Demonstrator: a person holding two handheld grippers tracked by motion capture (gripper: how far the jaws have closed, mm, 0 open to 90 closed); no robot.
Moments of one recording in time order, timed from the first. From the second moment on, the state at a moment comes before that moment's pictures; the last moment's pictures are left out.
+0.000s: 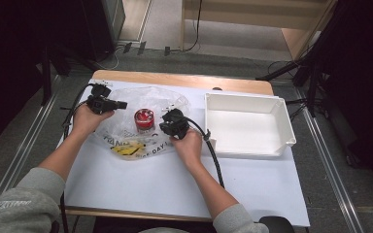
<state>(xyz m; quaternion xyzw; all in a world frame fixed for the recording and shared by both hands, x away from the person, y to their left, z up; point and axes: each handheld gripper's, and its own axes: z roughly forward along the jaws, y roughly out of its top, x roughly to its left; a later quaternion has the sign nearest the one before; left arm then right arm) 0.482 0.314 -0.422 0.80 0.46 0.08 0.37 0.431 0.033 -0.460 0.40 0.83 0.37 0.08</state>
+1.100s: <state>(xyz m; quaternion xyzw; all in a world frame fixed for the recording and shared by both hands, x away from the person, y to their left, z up) 0.491 0.289 -0.461 0.81 0.46 0.09 0.36 0.398 0.019 -0.473 0.38 0.84 0.38 0.09</state>
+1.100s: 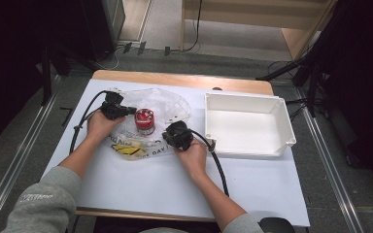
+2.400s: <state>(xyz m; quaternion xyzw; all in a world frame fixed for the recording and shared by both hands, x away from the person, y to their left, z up) 0.497 0.300 -0.458 0.79 0.49 0.12 0.34 0.367 -0.024 -0.473 0.37 0.84 0.37 0.11</state>
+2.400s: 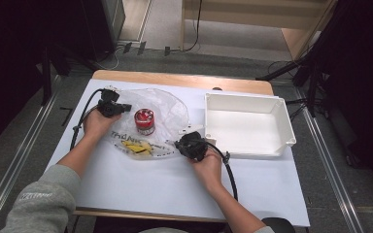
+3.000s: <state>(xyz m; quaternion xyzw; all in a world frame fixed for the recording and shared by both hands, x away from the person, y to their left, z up) 0.494 0.296 -0.453 0.79 0.49 0.09 0.36 0.372 -0.022 -0.472 0.38 0.84 0.38 0.11</state>
